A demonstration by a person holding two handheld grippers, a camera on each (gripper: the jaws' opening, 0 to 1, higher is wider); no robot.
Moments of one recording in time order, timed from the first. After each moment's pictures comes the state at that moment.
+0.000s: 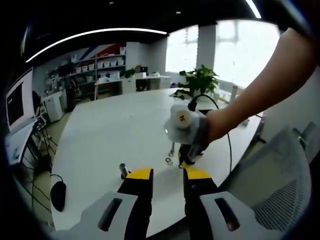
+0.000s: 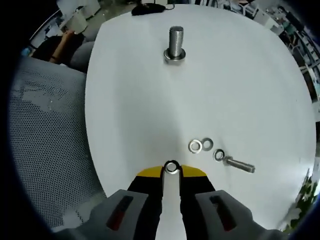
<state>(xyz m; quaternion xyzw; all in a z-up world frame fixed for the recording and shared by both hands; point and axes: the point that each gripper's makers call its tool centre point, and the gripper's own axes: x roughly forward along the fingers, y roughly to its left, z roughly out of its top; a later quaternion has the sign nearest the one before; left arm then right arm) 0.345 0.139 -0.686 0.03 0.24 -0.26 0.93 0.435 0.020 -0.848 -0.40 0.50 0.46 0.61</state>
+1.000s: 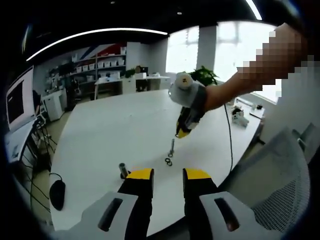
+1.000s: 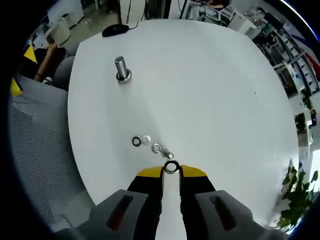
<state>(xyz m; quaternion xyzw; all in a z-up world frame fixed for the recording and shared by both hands) 0.344 0.139 -0.686 0.02 0.24 -0.26 0.93 0.507 0.000 -0.791 -0.41 0.46 0.42 0.67</state>
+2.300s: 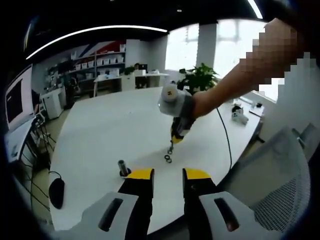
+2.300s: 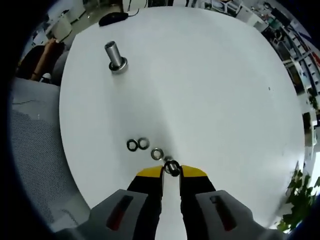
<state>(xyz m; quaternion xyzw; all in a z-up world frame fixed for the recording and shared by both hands) 0.343 0.140 -0.692 0.03 0.26 -0.26 0.93 0.510 0.004 -0.840 -0.42 0.49 0.42 0.64</state>
